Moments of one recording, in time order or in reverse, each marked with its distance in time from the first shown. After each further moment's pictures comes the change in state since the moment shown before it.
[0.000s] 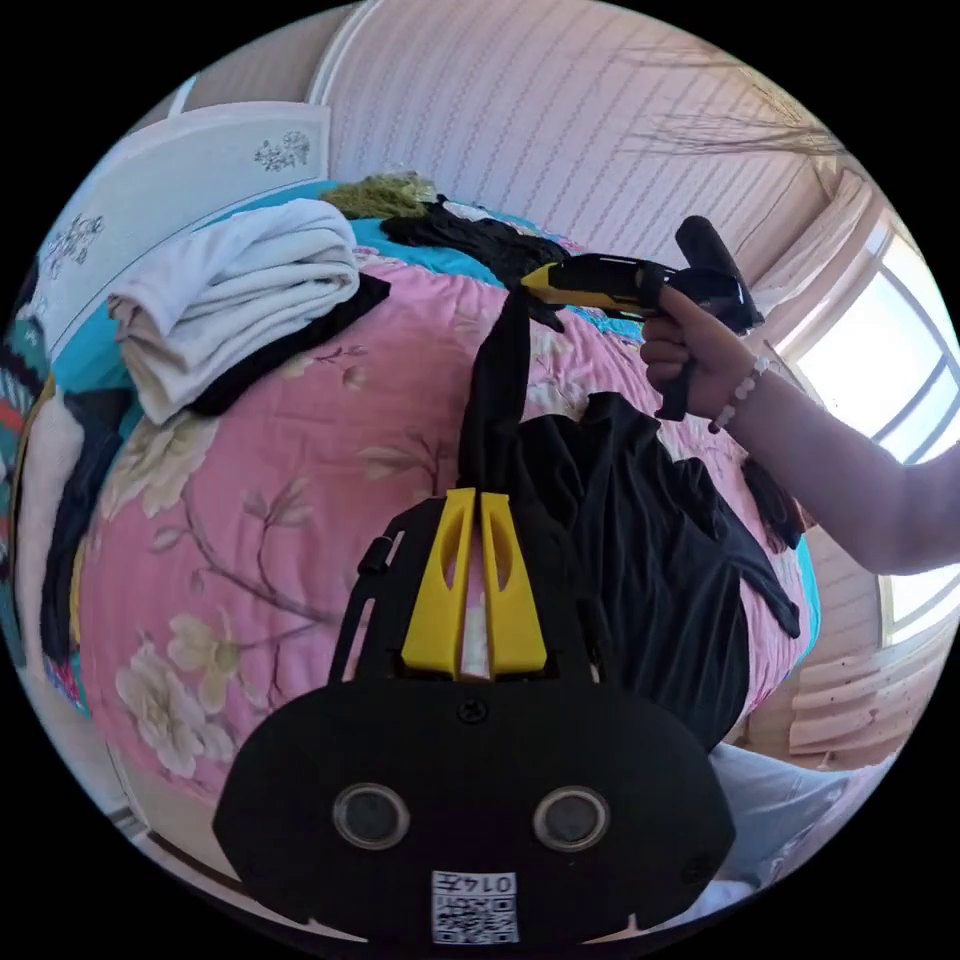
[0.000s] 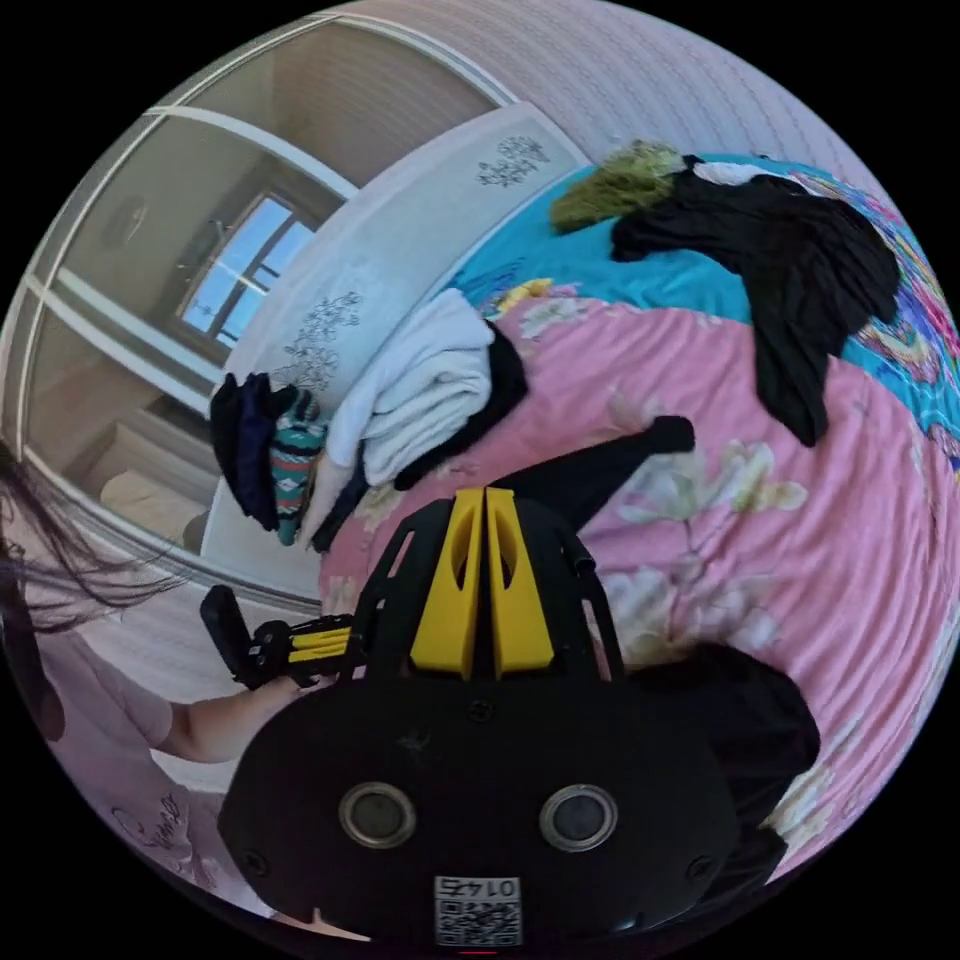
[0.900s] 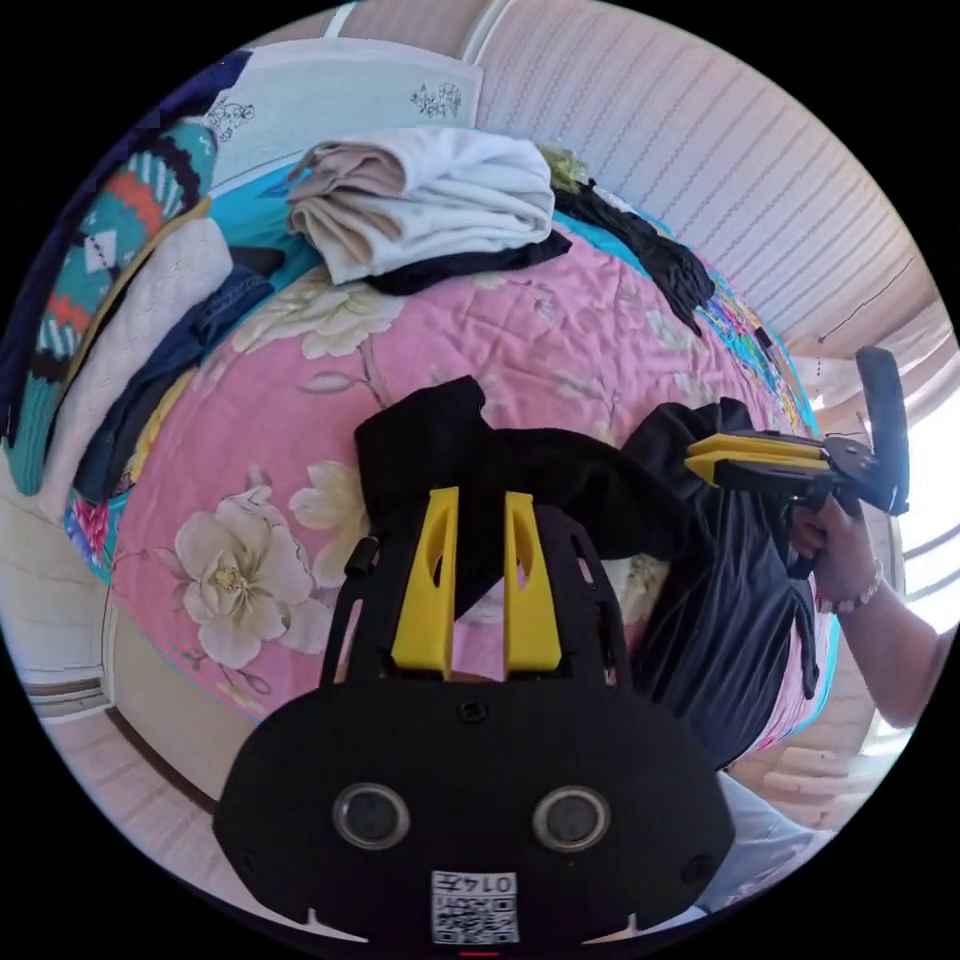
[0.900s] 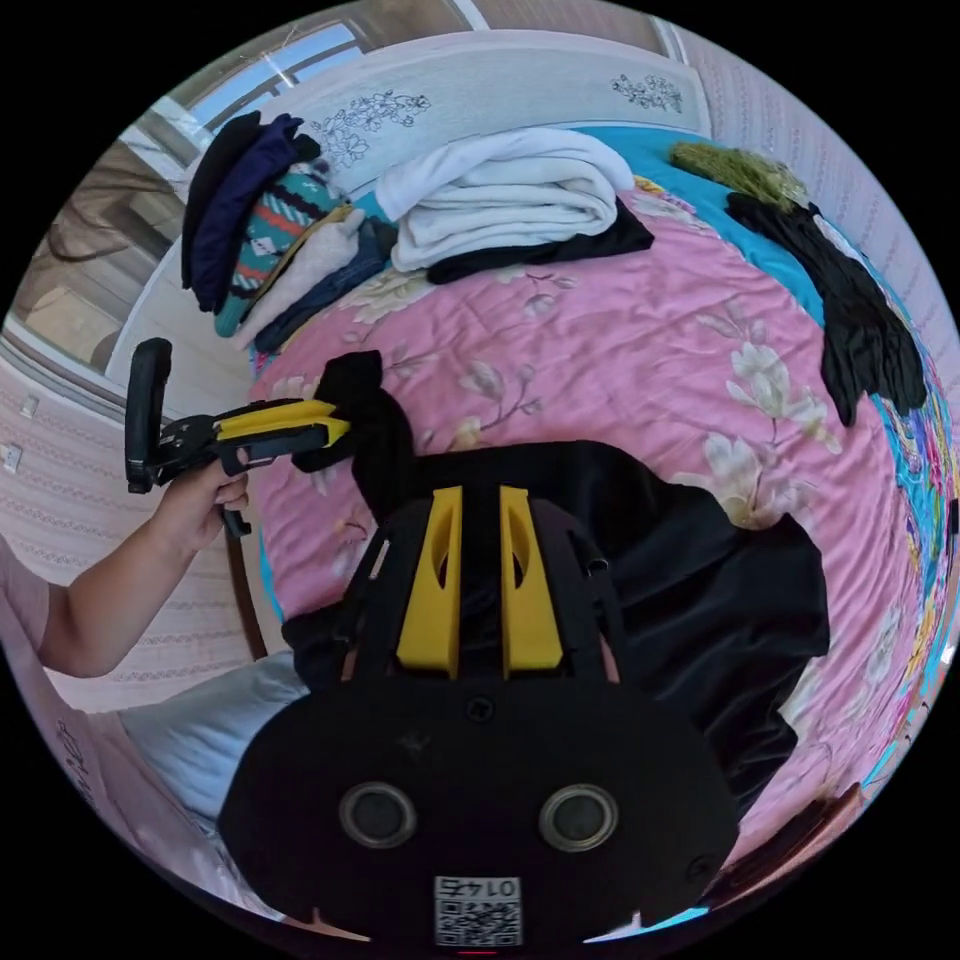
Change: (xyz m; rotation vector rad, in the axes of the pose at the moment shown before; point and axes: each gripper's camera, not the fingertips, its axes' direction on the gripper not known) left arm -0.144 0.020 -0.181 -0.077 -0.163 -0.206; right arm -0.197 -0.020 0.123 -0.398 0.408 -0.202
